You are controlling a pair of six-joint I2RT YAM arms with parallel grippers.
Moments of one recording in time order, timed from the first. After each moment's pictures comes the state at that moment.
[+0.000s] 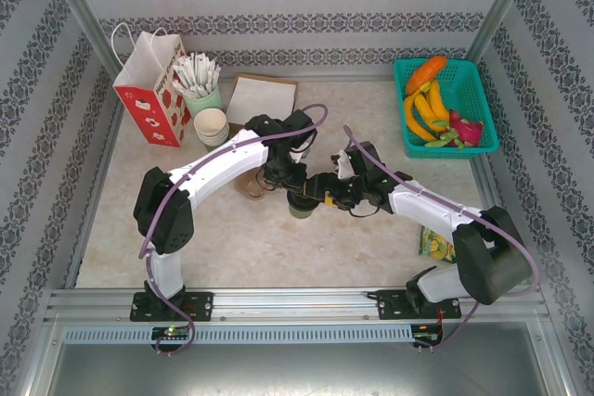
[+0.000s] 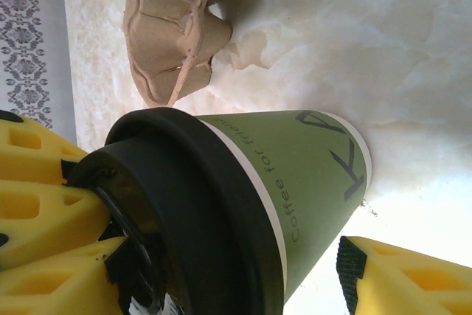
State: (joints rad) left arm -0.72 1.90 1.71 -1.19 0.16 -0.44; right arm 0.50 1.41 0.76 -0.22 -0.60 0.77
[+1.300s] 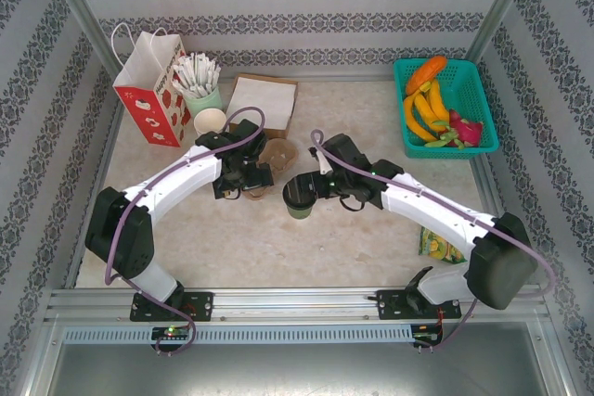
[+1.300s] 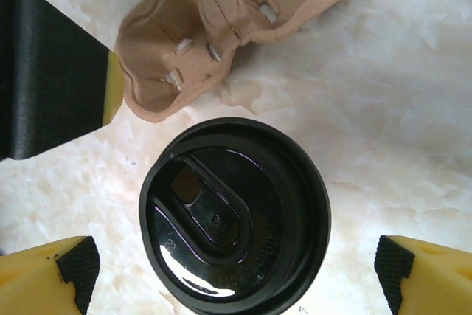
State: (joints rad) left arm -0.52 1.61 1.26 -0.98 -0.01 -0.79; right arm 0.72 1.39 1.03 -0.54 -0.16 0.46
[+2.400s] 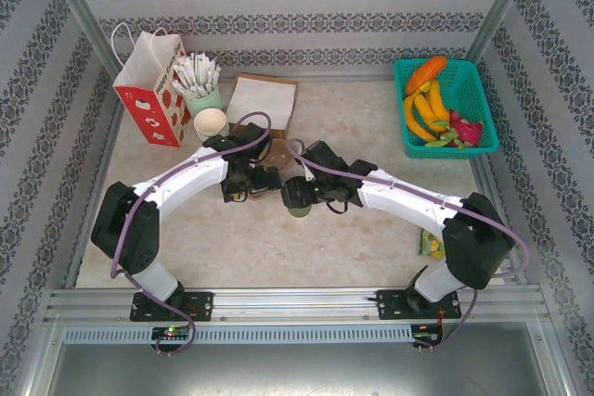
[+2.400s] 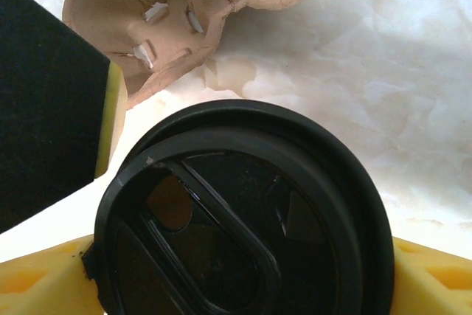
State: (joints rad) left arm -0.54 1.64 1.24 -0.92 0.07 -0.79; right arm 0.78 1.53 1.06 -0.52 -0.10 0.46
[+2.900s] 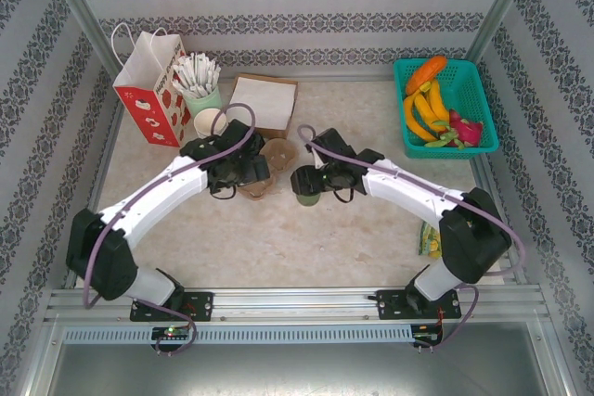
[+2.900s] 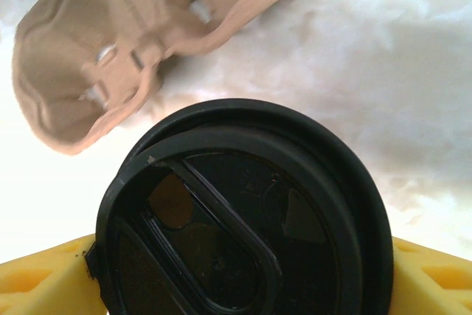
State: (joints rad) left arm -0.54 1.43 1.19 -0.91 -0.15 -0.82; right arm 0.65 1.58 1.11 -0.55 -0.11 0.44
